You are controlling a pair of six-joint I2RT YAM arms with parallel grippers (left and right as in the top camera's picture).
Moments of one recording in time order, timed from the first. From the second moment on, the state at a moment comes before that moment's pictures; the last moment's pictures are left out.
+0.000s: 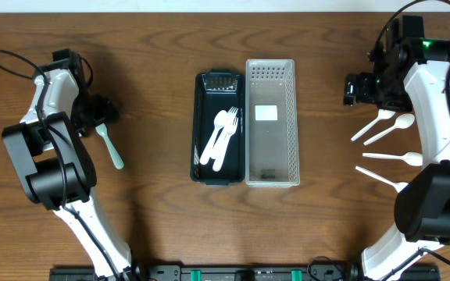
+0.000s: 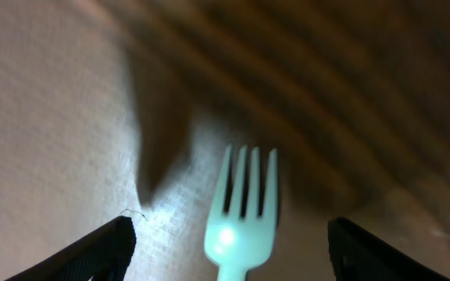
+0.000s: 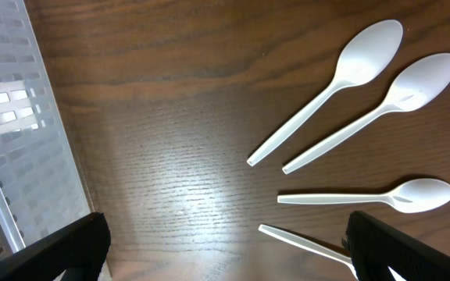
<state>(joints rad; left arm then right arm) 0.29 2.18 1.63 -1.00 -0.04 -0.31 -0.08 1.87 1.69 -1.23 -0.03 0.09</state>
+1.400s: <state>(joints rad) 0.28 2.17 1.57 -0.94 0.01 -0.29 -0.08 1.87 1.69 -1.25 -0.03 0.09</state>
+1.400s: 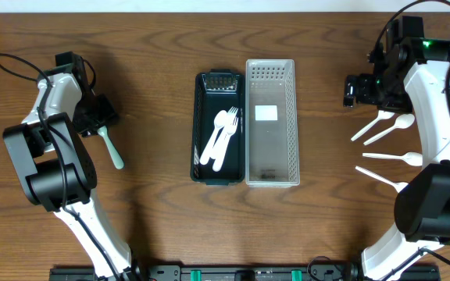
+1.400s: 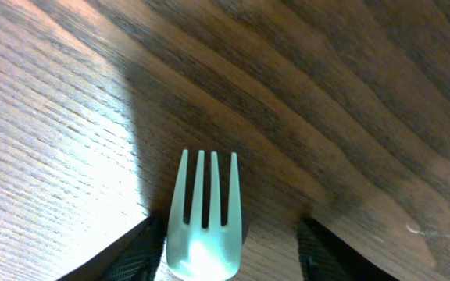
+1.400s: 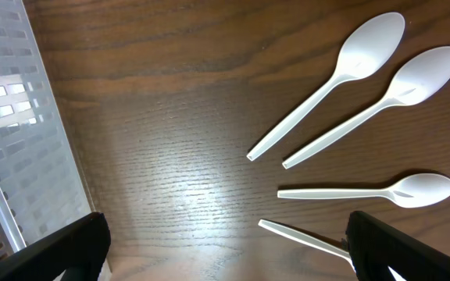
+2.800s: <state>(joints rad) 0.28 2.17 1.56 -0.95 0.01 -0.28 -0.08 1.87 1.69 -1.26 -0.03 0.09</state>
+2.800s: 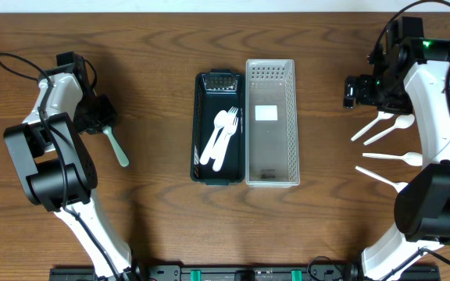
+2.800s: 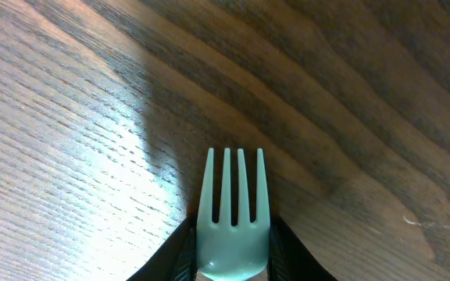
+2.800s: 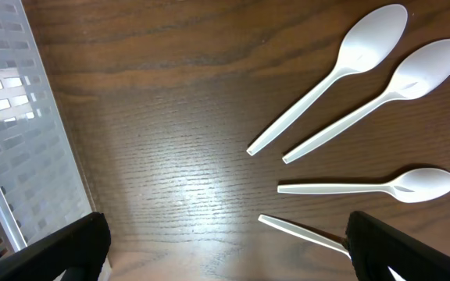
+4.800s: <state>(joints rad) -0.53 1.98 1.59 -1.02 -0.04 -0.30 -0.08 1.87 1.69 -1.28 -0.03 0.09</state>
